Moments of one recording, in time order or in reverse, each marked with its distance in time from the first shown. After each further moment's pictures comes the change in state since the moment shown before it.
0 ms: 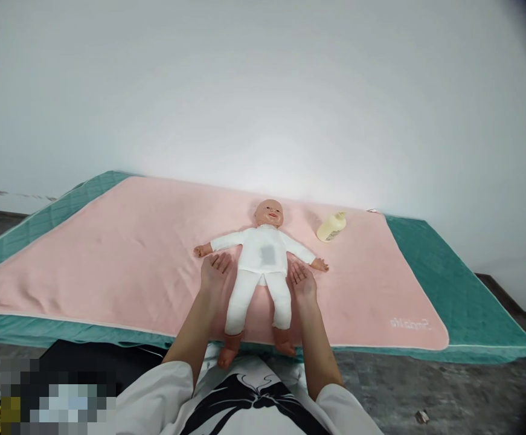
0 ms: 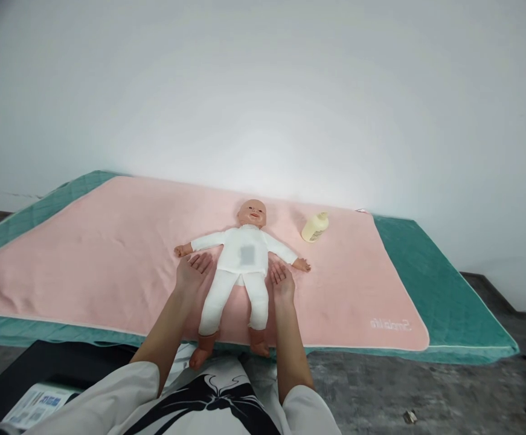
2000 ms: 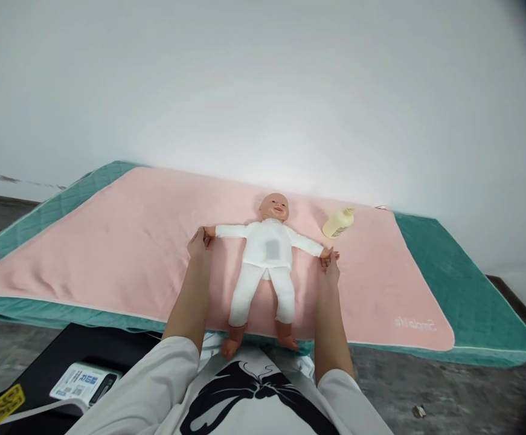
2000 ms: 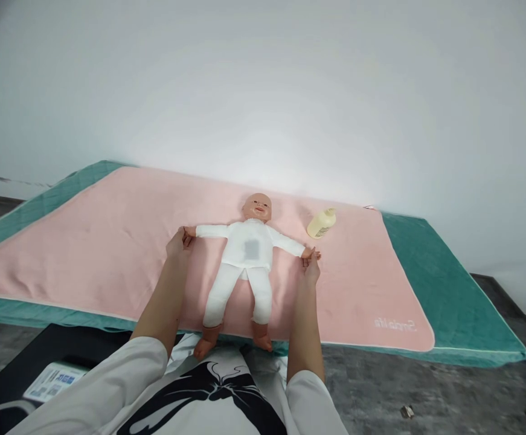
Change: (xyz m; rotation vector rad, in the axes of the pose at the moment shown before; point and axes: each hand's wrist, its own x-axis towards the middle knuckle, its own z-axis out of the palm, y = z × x) left_hand 0.086 0.039 0.003 -0.014 0.148 0.299; right_hand 0.067 -0.031 -0.036 0.137 0.266 -0.114
